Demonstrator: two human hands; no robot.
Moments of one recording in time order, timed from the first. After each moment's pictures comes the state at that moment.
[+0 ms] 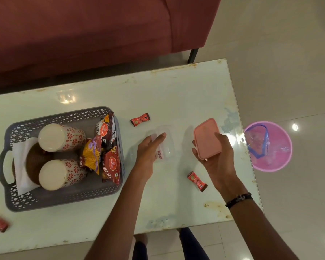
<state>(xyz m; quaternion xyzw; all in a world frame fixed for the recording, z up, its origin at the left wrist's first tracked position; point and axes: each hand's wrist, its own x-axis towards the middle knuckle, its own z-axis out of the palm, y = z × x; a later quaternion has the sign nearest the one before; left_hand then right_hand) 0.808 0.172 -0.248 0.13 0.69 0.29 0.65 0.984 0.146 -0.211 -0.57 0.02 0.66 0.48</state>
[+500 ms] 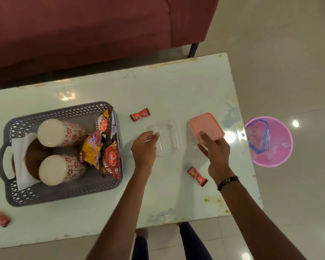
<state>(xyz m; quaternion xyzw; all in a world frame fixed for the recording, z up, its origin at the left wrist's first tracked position) 0.807 0.162 -0.248 0.25 0.79 0.30 0.48 0.978 0.146 -0.251 -0.71 -0.07 0.54 0.45</state>
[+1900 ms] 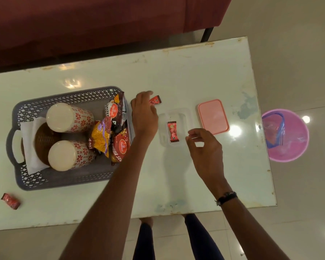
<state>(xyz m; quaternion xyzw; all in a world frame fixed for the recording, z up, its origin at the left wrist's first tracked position) 0.771 0.217 -0.274 0.60 0.74 0.20 0.21 0.926 0.118 -0.233 -0.73 -0.48 0.39 0.28</state>
